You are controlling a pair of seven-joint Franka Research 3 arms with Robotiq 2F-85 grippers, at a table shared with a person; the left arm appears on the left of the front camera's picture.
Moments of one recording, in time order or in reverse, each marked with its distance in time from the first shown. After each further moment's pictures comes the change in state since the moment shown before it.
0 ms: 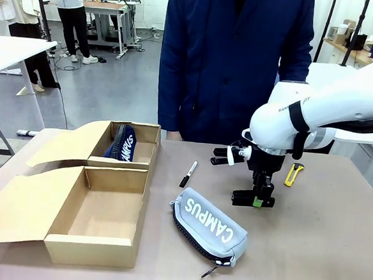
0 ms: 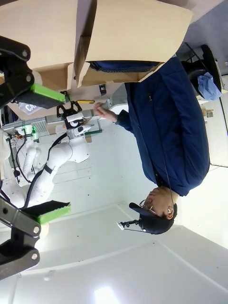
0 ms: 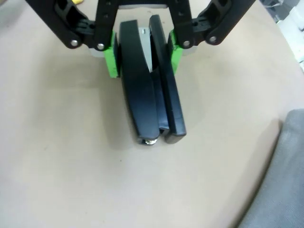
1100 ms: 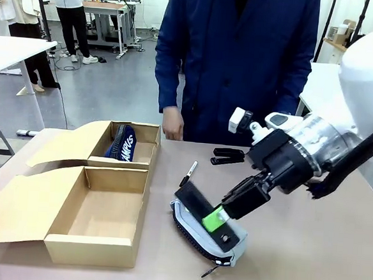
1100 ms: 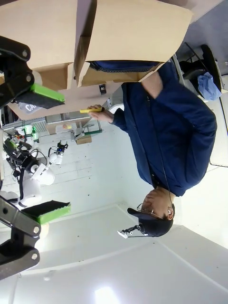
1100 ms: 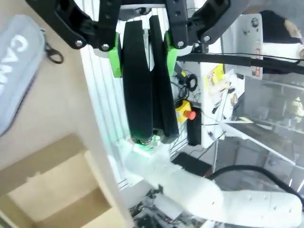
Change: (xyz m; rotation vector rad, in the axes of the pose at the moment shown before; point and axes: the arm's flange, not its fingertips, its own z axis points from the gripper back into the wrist) left arm 0.000 0.000 0.000 0.000 0.000 0.000; right arm 0.046 0.268 0.106 0.521 -0.682 -0.291
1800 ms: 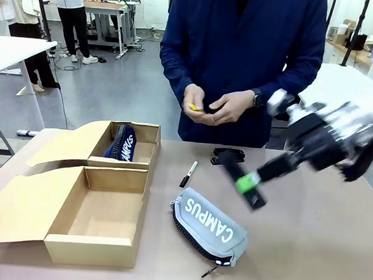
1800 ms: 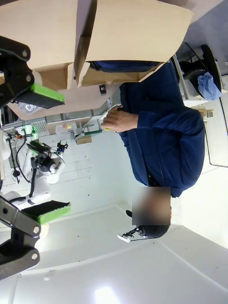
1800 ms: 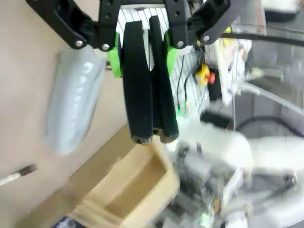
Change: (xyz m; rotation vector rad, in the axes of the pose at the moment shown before) left arm 0.000 0.000 0.000 0.000 -0.001 0.000; right arm -0.026 -0.051 0.123 -0.181 -0.279 -0.176
